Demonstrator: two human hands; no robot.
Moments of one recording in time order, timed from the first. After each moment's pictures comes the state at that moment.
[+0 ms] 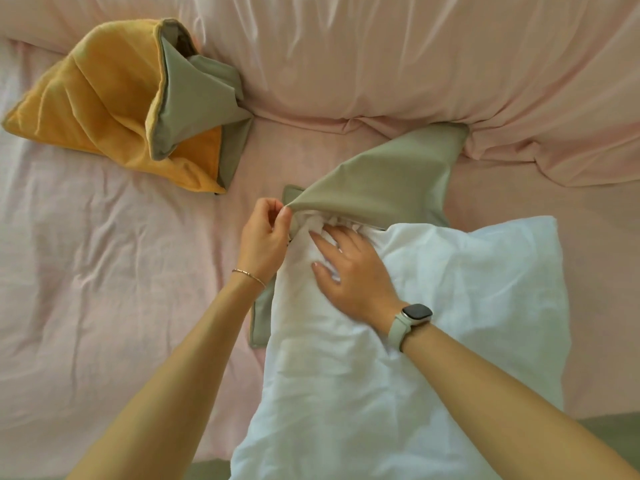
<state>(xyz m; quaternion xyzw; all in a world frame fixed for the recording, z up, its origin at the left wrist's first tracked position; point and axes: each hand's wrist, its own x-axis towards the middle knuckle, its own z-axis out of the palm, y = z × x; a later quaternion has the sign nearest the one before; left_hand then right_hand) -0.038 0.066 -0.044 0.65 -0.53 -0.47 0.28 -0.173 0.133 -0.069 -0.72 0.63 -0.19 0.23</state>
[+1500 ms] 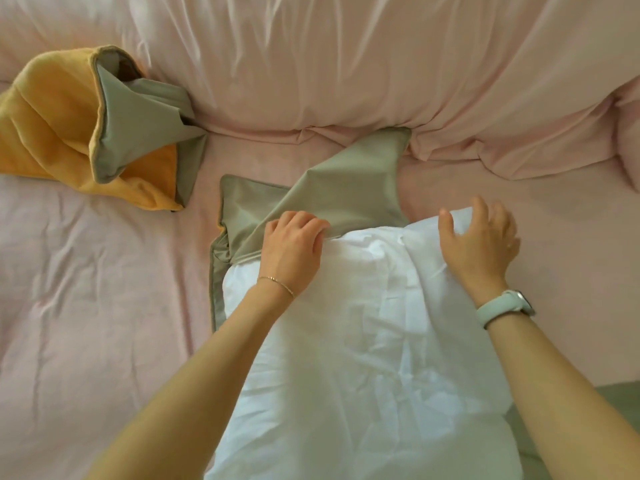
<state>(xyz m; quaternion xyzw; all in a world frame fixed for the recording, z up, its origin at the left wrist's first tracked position) -0.119 0.083 -0.046 0.49 -0.84 -0.17 0.15 -0.354 0.148 -0.036 -0.36 0.92 -0.10 0.15</state>
